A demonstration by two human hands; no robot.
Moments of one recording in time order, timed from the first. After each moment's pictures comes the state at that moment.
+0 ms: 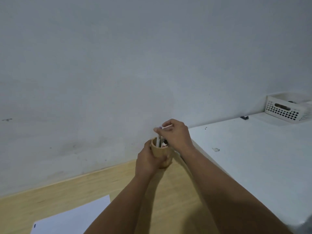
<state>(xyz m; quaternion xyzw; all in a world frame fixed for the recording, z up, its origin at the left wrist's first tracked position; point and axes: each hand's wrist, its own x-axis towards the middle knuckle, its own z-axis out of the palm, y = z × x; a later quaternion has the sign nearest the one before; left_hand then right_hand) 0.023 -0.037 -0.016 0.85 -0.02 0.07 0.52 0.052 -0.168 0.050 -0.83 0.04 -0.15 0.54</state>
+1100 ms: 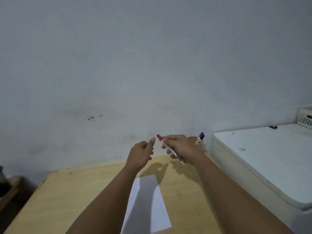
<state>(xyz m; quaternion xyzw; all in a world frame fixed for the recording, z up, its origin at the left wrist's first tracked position) -0.094 0.126 0.059 0.85 0.04 0.10 0.52 -0.068 -0.061 0.085 -0.75 -0.08 0.08 0.65</state>
